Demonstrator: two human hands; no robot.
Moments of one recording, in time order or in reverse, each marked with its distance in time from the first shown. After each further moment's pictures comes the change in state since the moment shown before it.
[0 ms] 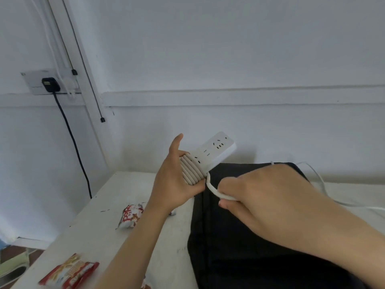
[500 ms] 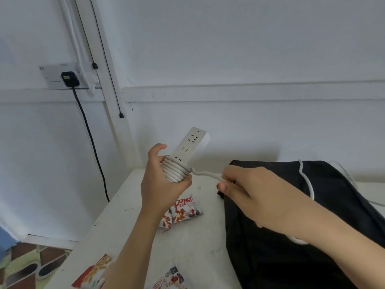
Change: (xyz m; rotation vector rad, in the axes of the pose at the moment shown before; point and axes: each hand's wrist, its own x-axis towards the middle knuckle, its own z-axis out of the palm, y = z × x) left_hand -0.016 -0.080 -0.064 -0.032 0.238 -0.168; right_hand 0.064 -0.056 0.039 0.529 -0.145 0.237
